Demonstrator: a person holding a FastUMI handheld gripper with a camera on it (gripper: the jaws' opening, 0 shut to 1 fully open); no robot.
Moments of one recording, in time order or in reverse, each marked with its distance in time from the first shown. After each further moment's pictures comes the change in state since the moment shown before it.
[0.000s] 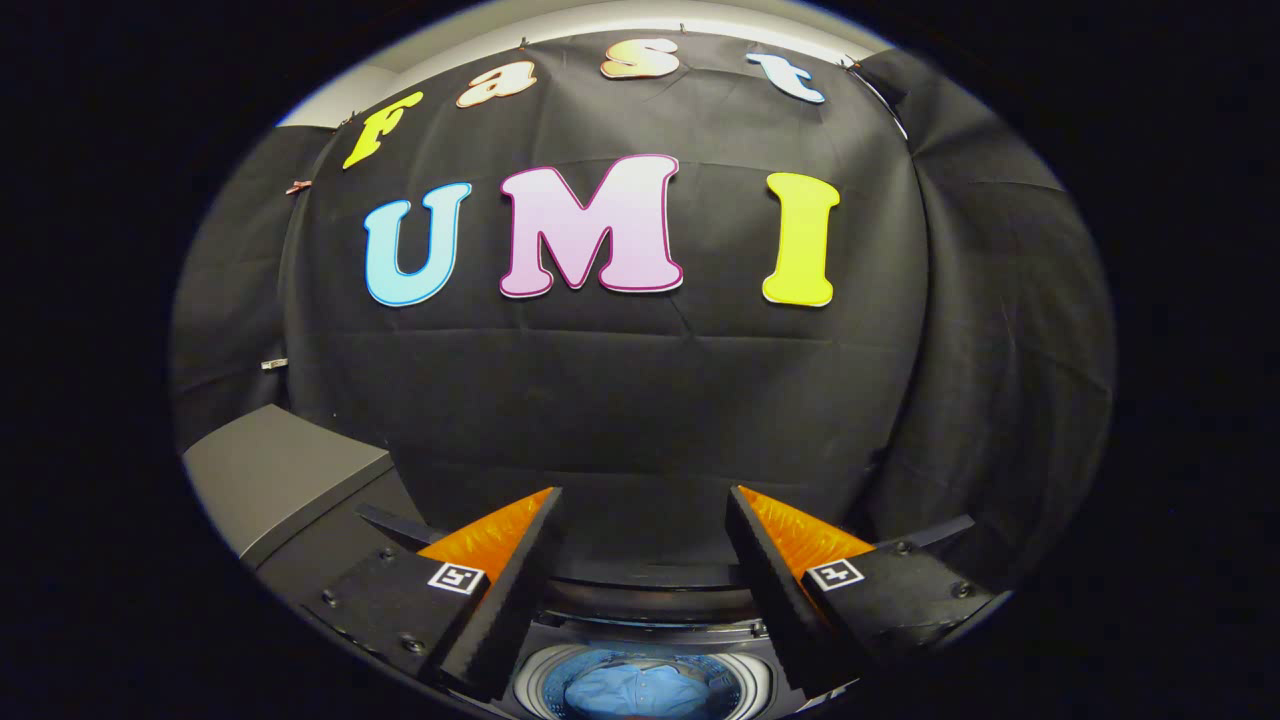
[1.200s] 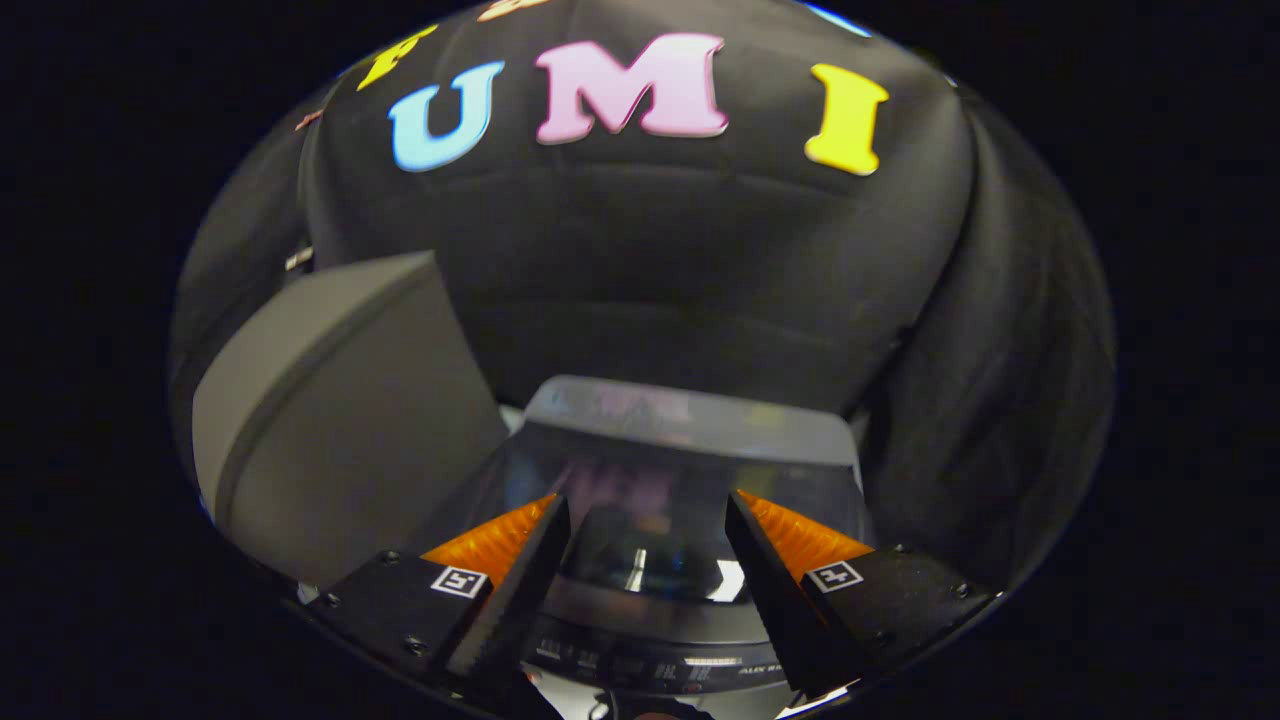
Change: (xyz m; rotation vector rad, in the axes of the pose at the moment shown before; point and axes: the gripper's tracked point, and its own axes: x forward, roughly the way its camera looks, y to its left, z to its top) arm -0.074 0.019 -0.126 -0.047 0.532 0.090
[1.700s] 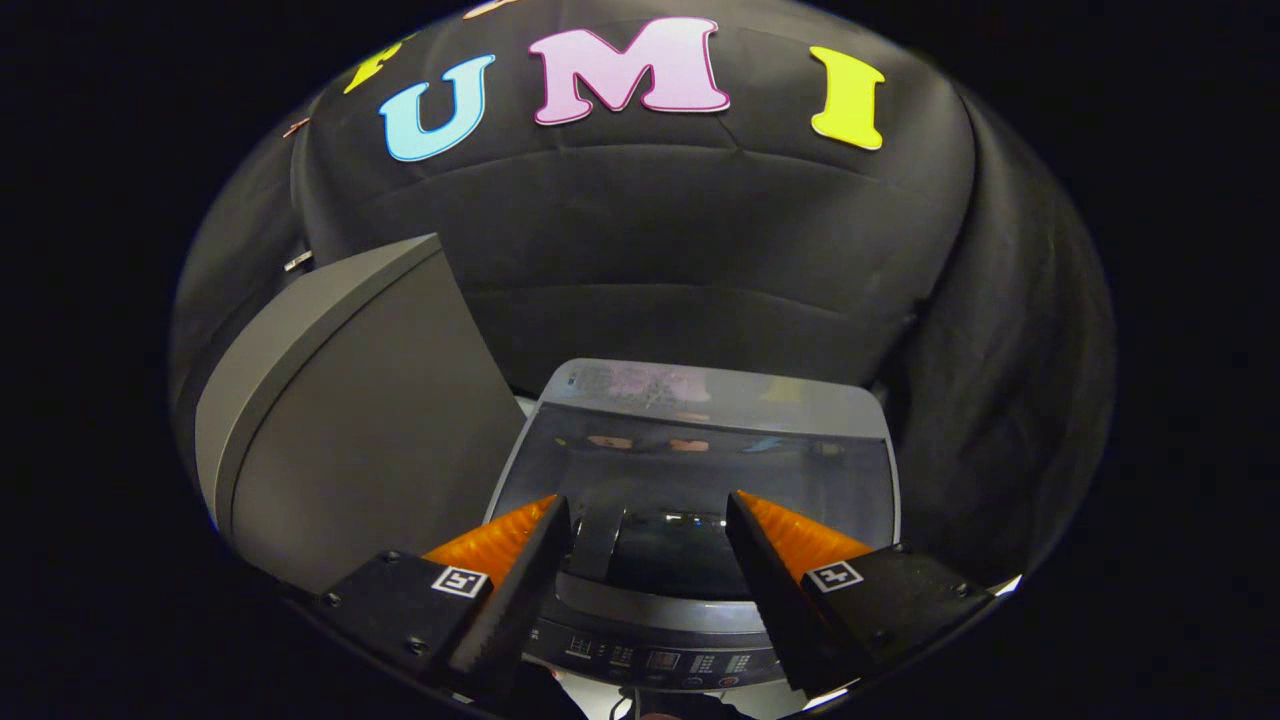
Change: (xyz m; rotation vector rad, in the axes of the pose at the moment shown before) arm 0.022 0.018 -0.008 0.050 0.030 0.000
